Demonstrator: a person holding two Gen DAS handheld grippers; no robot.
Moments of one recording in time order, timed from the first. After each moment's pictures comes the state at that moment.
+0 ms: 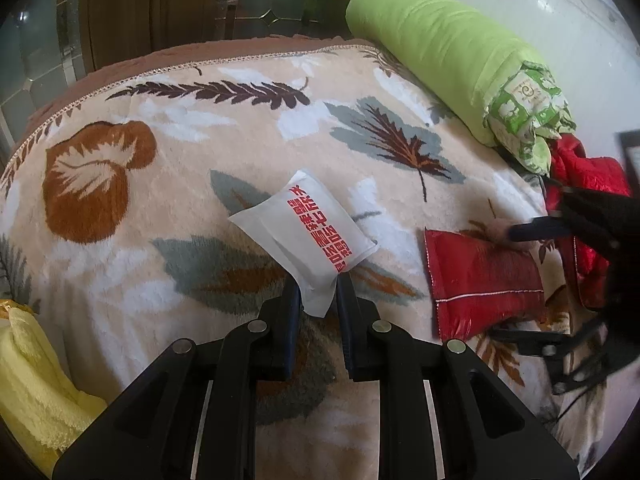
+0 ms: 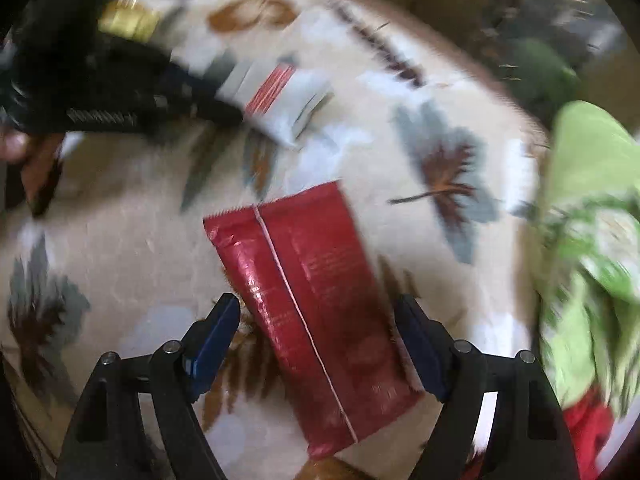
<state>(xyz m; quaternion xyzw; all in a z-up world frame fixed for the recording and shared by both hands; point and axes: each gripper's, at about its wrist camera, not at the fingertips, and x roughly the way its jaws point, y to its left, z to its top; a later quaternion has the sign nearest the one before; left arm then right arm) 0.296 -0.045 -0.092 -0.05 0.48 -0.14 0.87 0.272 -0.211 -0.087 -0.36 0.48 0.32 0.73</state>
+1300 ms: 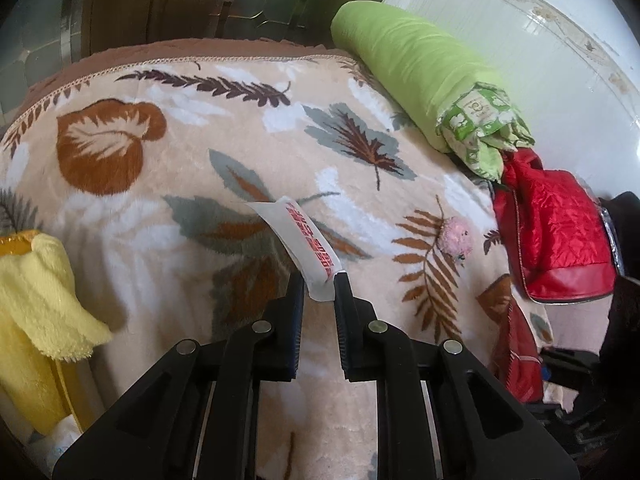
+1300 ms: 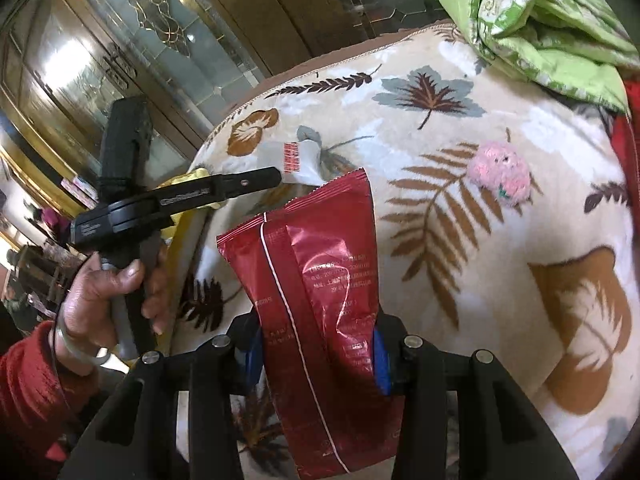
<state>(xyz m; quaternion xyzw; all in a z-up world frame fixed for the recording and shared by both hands) 0.254 -0.027 -0.067 -0.12 0.48 -0.17 0.85 0.160 -0.257 -0.057 0.11 0.48 0.28 0.82</state>
